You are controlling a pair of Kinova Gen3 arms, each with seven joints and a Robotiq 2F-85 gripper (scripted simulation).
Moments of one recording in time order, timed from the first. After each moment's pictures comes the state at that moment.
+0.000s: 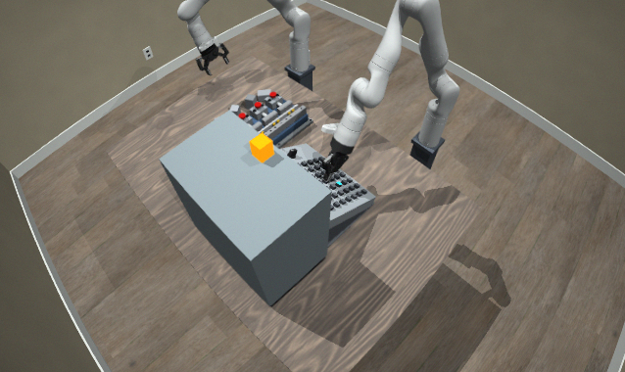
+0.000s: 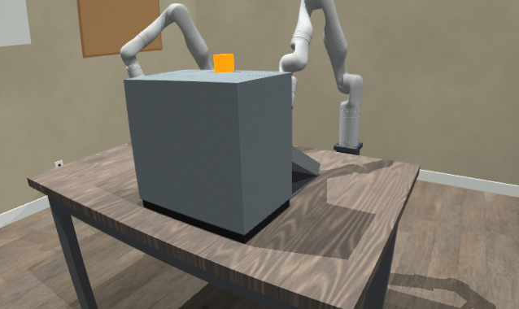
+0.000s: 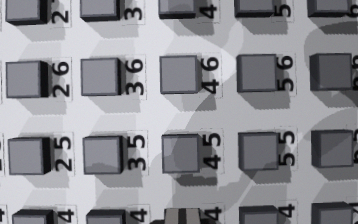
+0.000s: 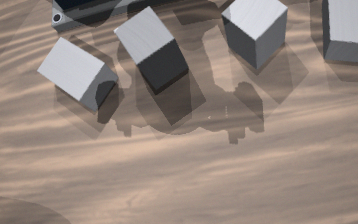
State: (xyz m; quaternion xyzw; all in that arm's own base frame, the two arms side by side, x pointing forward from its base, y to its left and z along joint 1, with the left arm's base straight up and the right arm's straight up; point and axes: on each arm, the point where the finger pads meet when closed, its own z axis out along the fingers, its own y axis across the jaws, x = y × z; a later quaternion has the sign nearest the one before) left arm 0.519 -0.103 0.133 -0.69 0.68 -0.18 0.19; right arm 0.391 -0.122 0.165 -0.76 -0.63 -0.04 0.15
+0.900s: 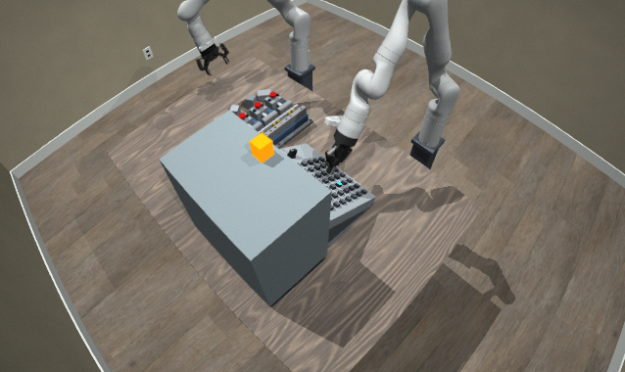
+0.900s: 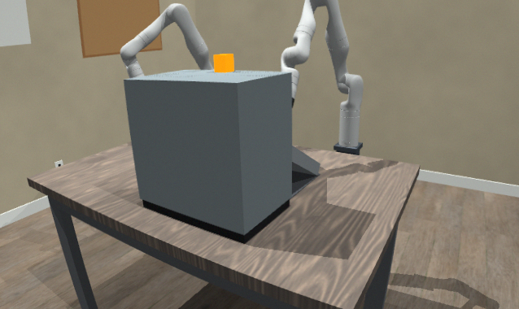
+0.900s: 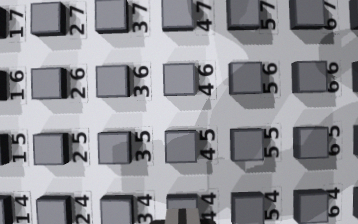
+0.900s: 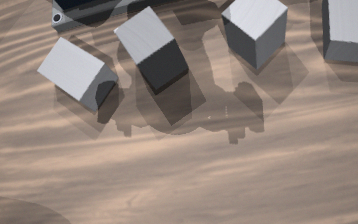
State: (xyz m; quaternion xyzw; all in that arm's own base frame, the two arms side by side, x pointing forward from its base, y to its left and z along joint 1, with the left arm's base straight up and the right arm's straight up) left arm 0.504 -0.103 0.158 -0.69 0.68 -0.18 0.19; right arm 0.391 -0.122 0.165 -0.76 -0.63 -0.04 0.15
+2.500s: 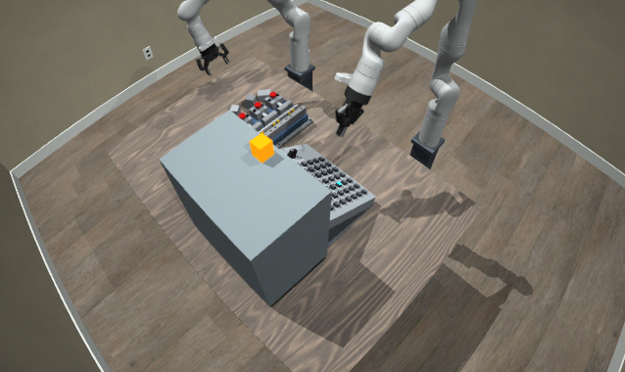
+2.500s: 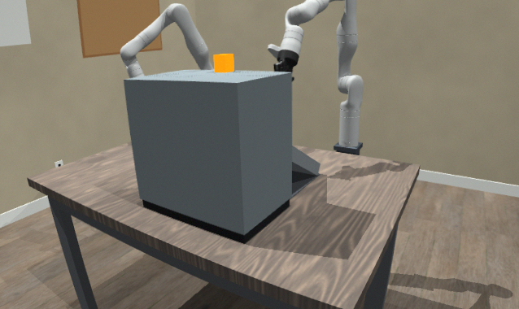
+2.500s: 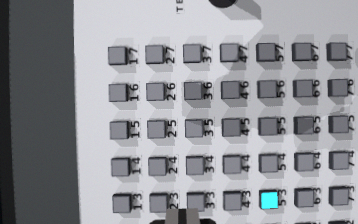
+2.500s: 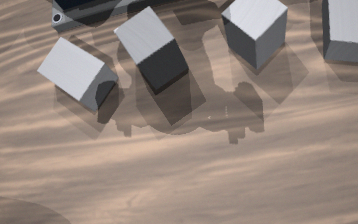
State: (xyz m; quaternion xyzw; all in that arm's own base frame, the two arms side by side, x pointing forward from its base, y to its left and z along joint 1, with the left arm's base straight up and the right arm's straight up) left arm 0.467 -0.104 0.312 -0.69 0.68 -0.18 0.19; right arm 0.391 -0.122 0.165 -0.76 -0.63 -0.04 0.15
